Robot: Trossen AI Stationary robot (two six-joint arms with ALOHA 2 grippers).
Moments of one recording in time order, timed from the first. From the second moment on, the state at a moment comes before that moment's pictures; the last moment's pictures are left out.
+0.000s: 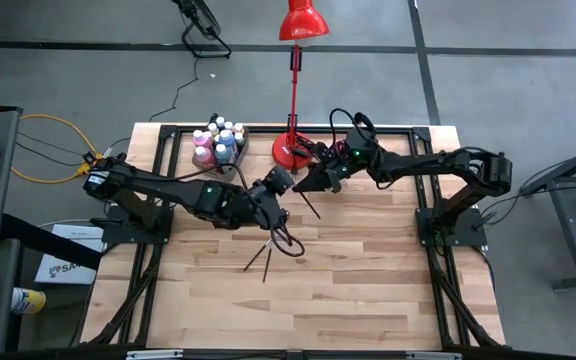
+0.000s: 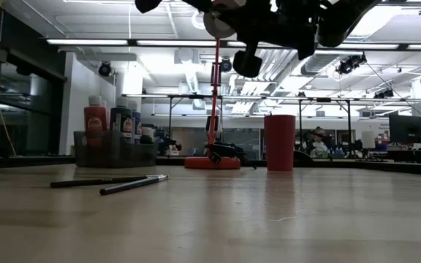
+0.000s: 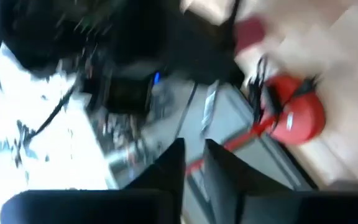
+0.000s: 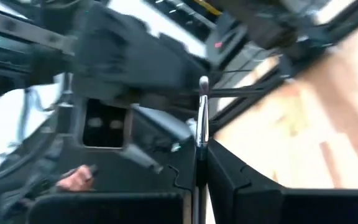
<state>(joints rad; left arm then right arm) -0.23 1.59 1.56 -0.66 -0.95 1.22 -0.34 1.54 0.89 0.65 -0.81 0.94</state>
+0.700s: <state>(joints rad) -0.21 1.54 1.32 -1.09 -0.85 -0.19 -0.49 1.23 0.89 0.07 0.31 0.25</state>
